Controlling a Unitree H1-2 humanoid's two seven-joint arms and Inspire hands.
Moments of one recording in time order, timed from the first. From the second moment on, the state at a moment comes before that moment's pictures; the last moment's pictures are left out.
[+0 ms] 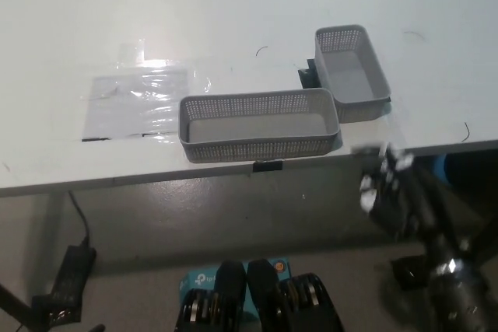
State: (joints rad) left_arm 0.16 0.62 -0.21 -0.11 0.19 0.40 -0.29; right_arm -0.24 -0.15 0.20 -0.29 -0.46 0.23 -0.03
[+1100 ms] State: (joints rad) left_arm 0.17 0.62 -0.18 -0.12 0.21 0.43 -0.31; right_arm -0.67 -0.46 0.39 0.19 -0.52 0.23 0.37
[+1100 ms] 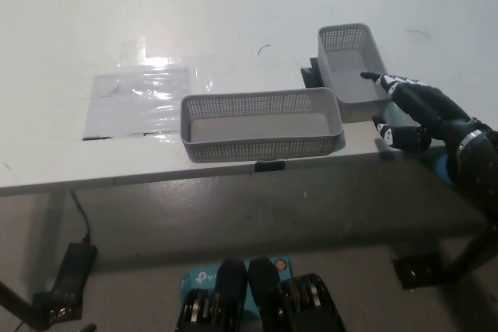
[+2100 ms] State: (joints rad) left_arm 0.18 0.62 -0.17 -0.13 0.21 0.42 -0.32; right_arm -0.73 -0.44 0.43 0.26 -0.64 0.08 0.36
